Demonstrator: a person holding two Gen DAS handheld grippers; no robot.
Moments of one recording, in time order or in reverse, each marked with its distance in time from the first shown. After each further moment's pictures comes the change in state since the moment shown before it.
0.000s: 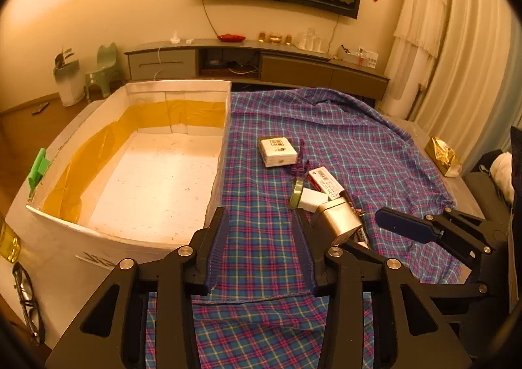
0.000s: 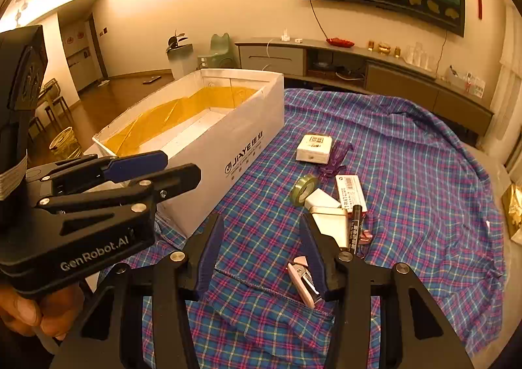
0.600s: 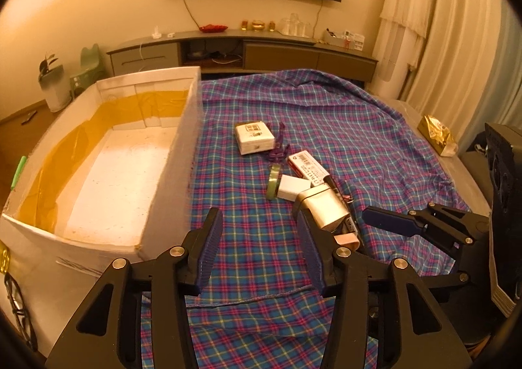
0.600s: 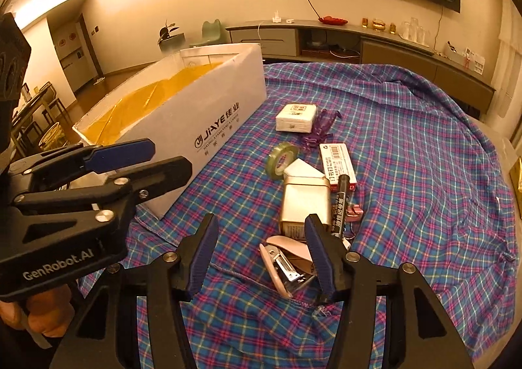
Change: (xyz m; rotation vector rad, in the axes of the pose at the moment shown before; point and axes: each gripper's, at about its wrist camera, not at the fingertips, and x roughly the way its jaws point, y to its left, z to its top) left arm 0.032 -0.034 -0.007 0.070 0.057 -0.032; right arm 0.029 -0.041 -0.022 0.048 0.072 0.014
